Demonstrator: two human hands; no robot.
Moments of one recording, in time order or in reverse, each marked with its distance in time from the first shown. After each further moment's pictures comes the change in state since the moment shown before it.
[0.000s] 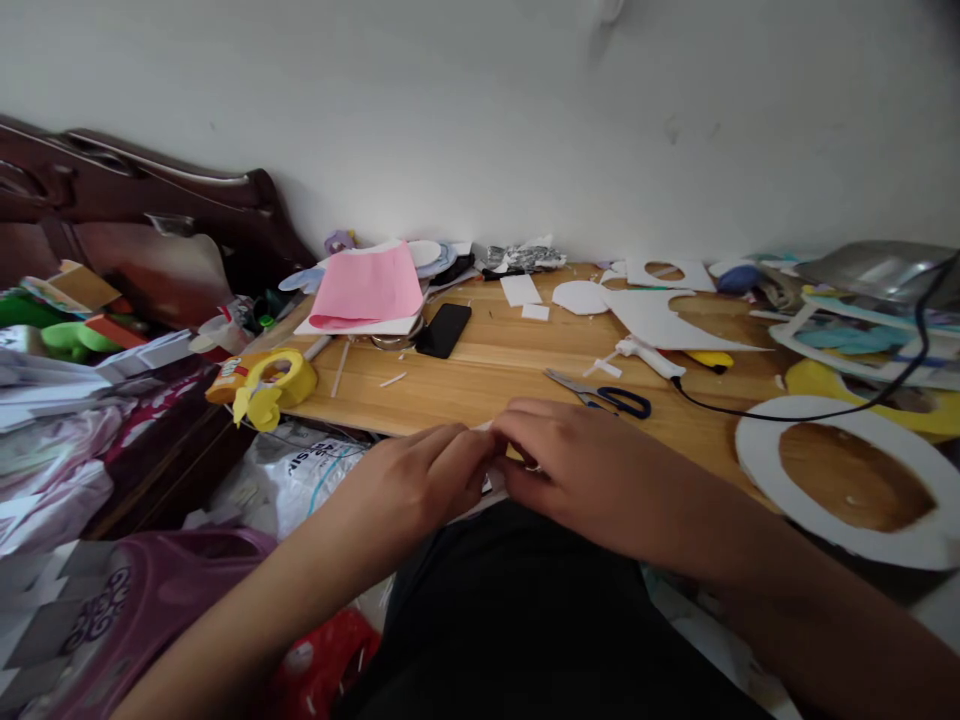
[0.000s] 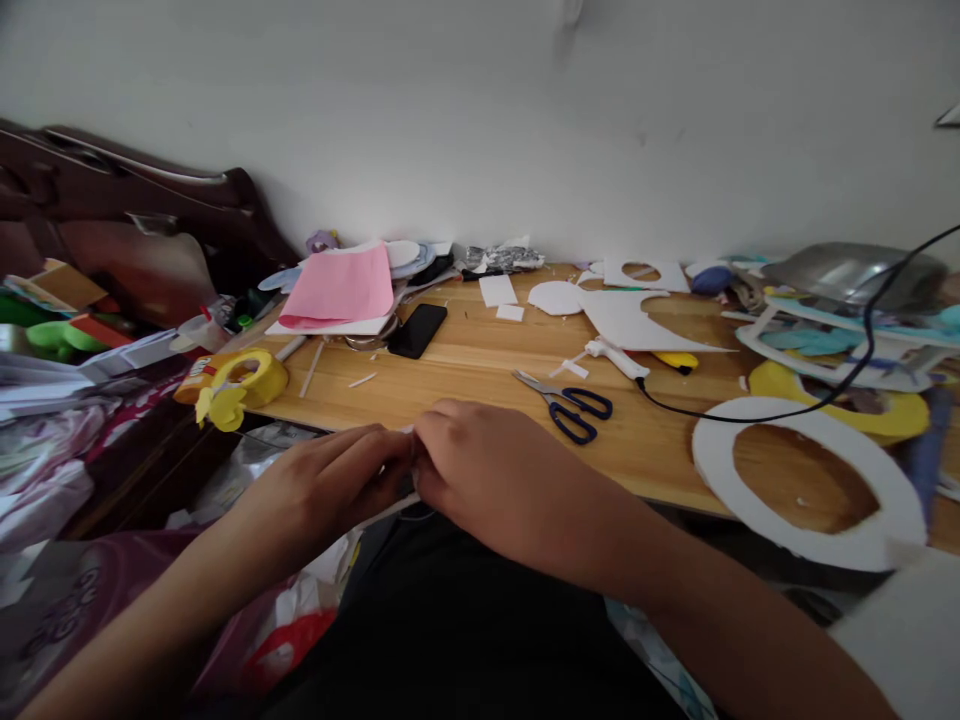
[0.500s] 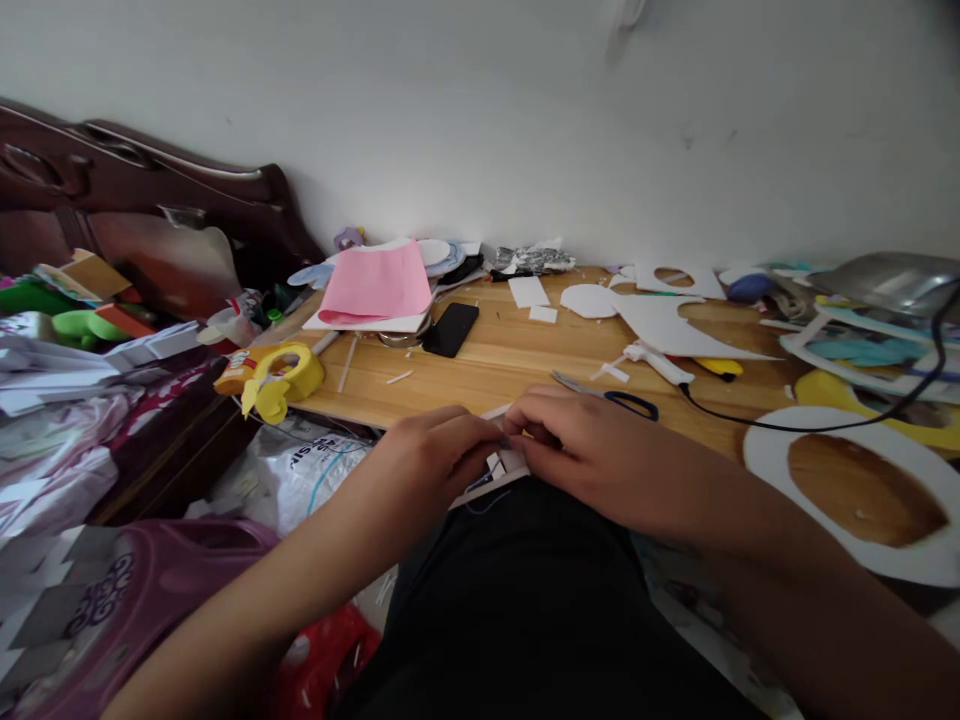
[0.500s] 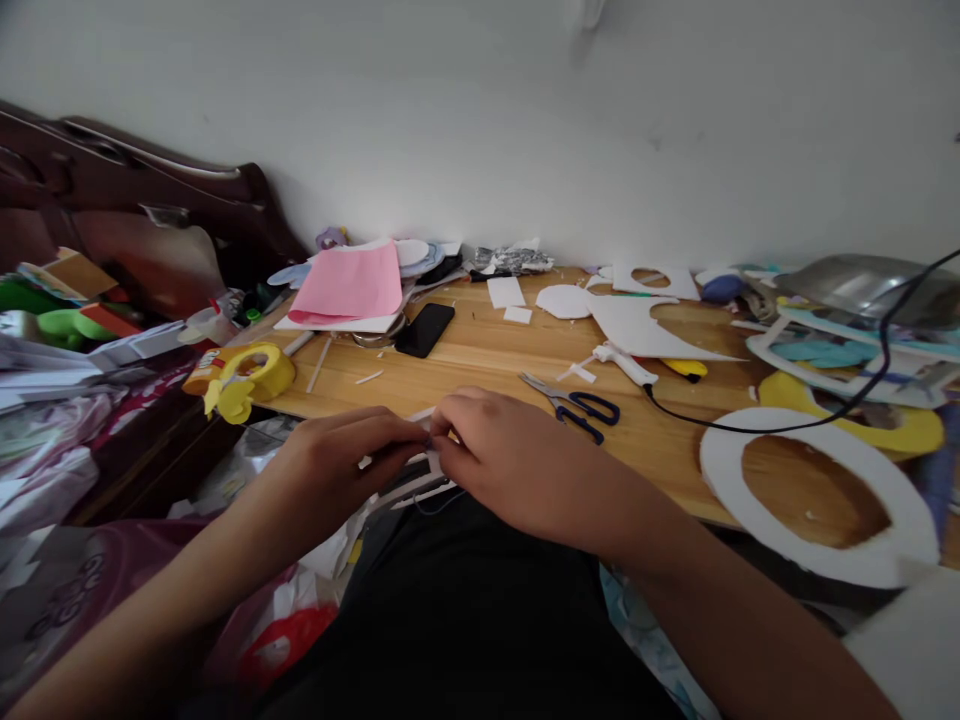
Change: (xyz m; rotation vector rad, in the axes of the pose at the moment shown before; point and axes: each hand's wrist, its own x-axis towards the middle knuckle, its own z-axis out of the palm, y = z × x) left_hand 0.009 0.000 -0.002 -0.232 0.081 -0.179; right_hand 0.007 0.004 -0.008 0.165 -0.003 0.033
